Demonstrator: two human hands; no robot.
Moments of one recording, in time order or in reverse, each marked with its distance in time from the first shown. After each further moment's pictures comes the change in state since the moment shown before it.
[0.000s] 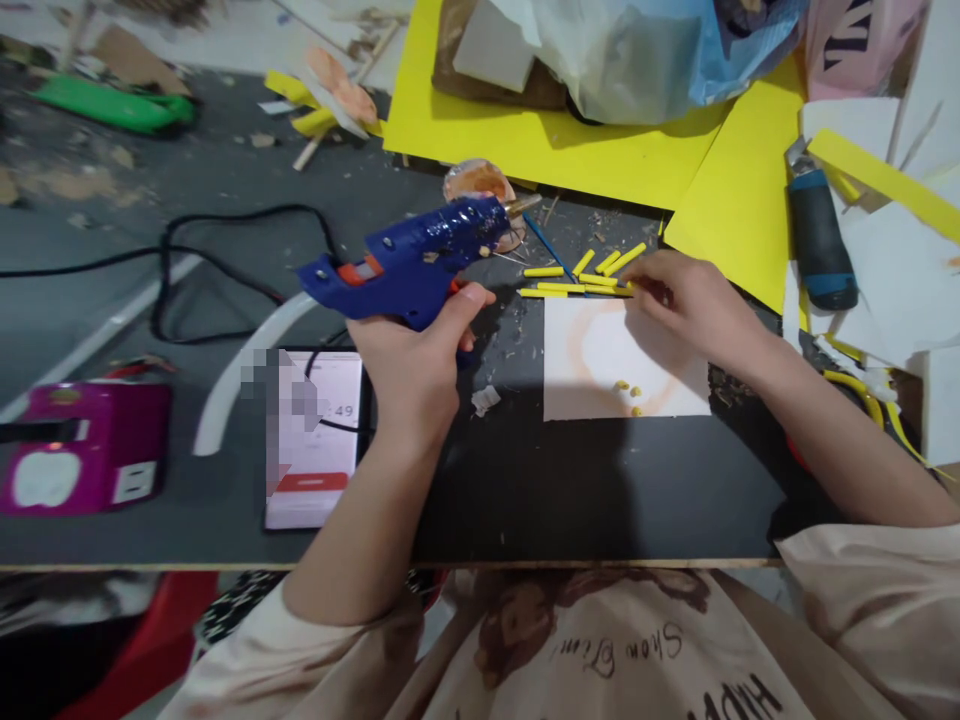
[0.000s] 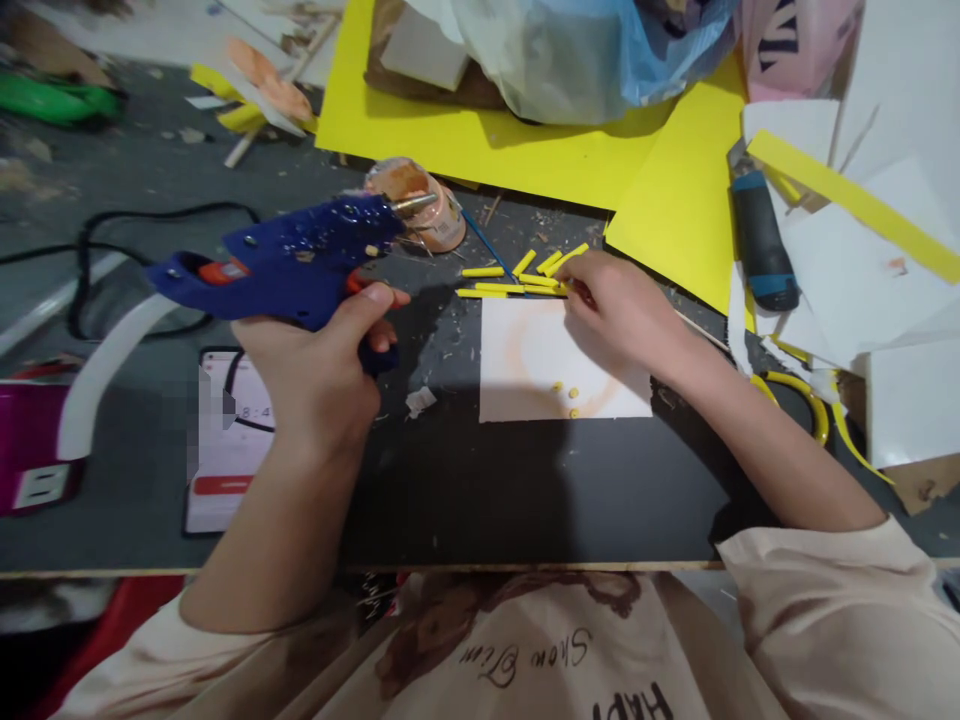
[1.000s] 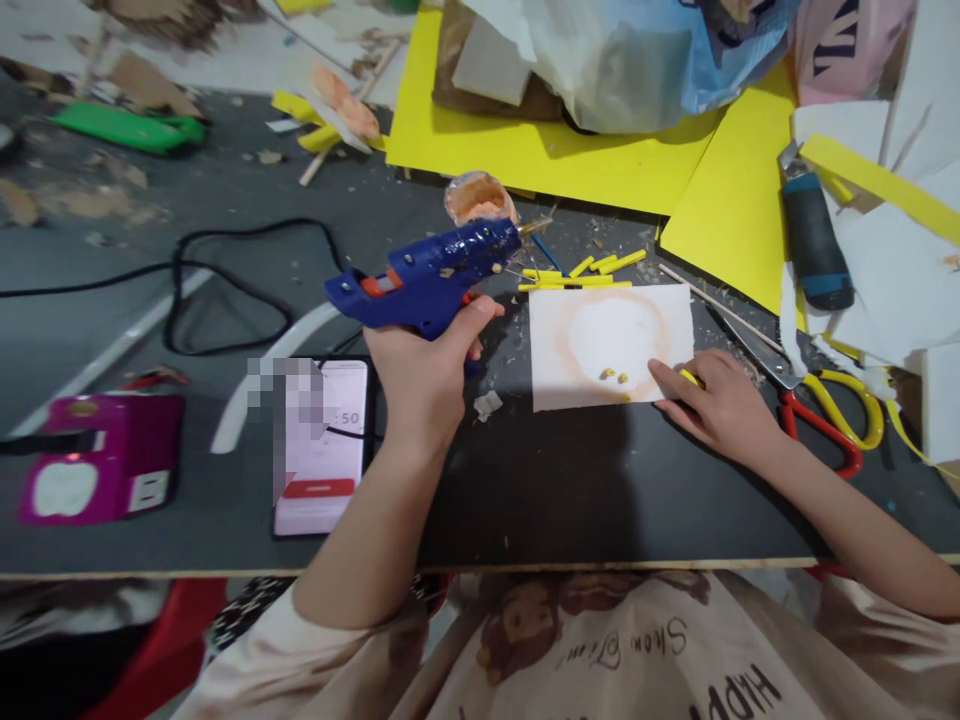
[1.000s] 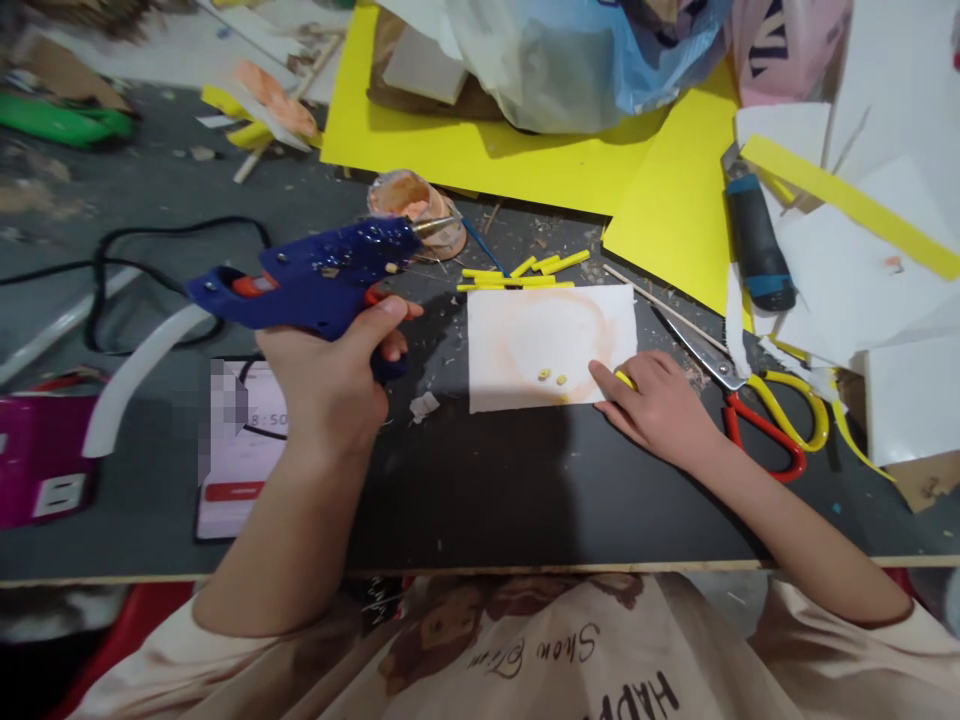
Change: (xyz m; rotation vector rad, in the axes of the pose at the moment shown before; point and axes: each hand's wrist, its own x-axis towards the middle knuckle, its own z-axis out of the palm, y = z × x) left_hand -0.001 -0.001 0.000 0.105 -0.055 -0.045; right_hand -0.100 0.010 0.028 -0.422 0.101 -0.288
